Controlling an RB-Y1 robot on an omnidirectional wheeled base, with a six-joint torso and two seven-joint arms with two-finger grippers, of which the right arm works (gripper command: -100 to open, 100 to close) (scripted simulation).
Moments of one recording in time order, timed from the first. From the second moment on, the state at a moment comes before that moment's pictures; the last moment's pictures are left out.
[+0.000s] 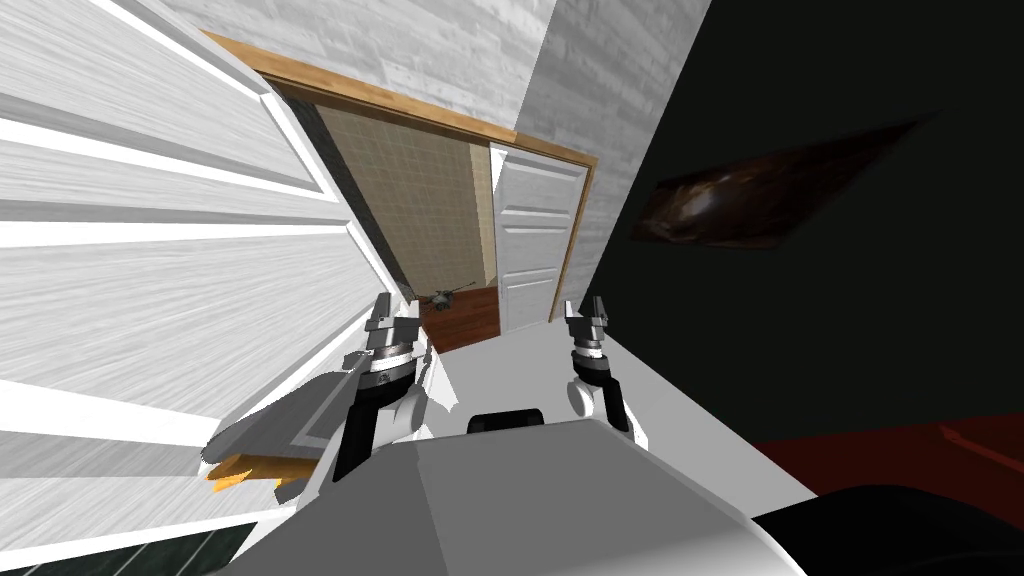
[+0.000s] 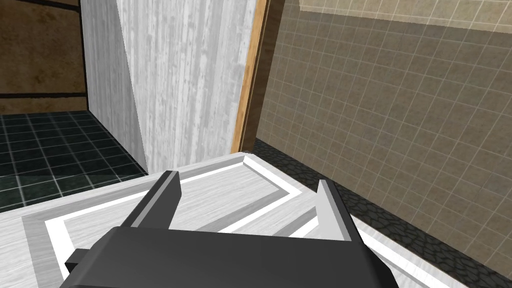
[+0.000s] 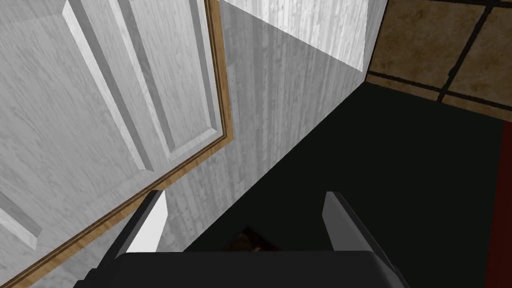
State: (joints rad) arm 0.41 -0.13 0.09 -2.12 -0.24 -0.64 -0.18
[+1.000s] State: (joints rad) arm 0.37 -0.19 0.18 -1.90 -0.39 -0.71 -0.39
